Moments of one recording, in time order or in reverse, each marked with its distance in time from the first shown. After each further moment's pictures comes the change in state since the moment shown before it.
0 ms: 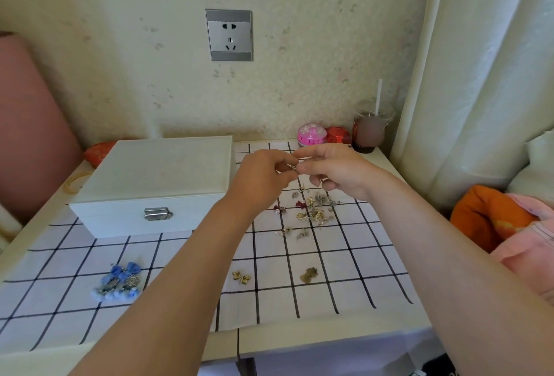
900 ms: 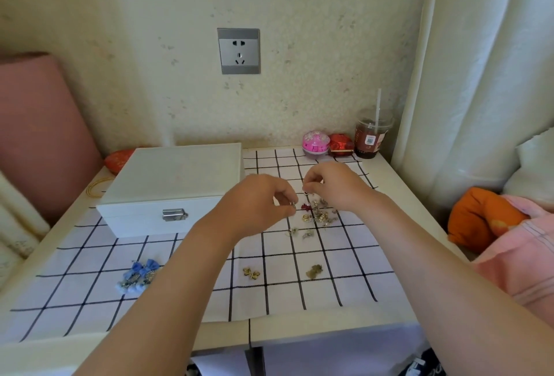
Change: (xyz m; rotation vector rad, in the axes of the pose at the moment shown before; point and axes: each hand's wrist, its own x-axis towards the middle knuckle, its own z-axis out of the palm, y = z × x) left_hand -0.045 0.005 -0.032 0.248 -0.235 0.060; right_hand -0.009 0.015 0.017 -0.829 0.164 -0.165
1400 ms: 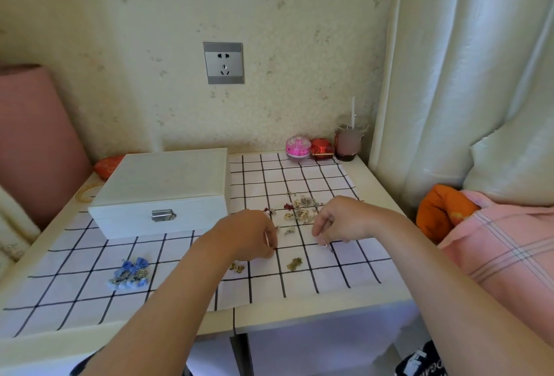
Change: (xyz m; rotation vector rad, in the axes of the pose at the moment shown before) left_hand -0.025 0.016 0.027 0.294 -0.318 -0.156; right_hand -0.077 0.017 -0.027 0.105 -0.449 0.174
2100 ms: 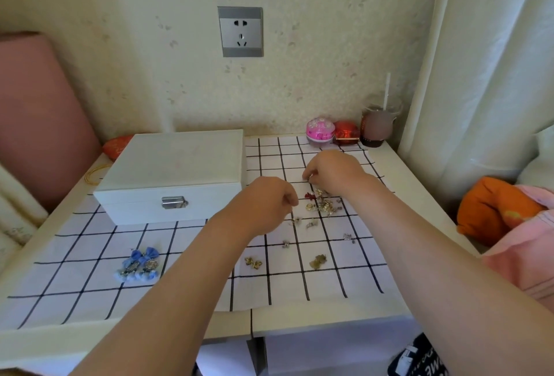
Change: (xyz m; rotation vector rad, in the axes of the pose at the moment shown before) left_hand 0.033 -0.016 -0.006 -0.203 0.214 0.050; right_hand 0.104 -0.034 -0.005 -0.474 0.417 -0.079
